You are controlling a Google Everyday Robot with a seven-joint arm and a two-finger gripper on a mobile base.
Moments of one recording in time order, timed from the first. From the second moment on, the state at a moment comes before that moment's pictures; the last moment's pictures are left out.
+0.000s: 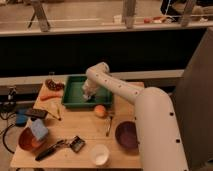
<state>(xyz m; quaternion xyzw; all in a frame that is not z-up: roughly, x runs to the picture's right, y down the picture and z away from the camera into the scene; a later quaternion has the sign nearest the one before) -0.107 0.023 0.965 -0.09 -0.26 -0.56 0.78</state>
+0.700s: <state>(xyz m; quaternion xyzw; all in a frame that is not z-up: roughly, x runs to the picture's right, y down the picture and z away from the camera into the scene) -0.052 0.040 0.973 -0.11 -0.25 -0.51 0.82</state>
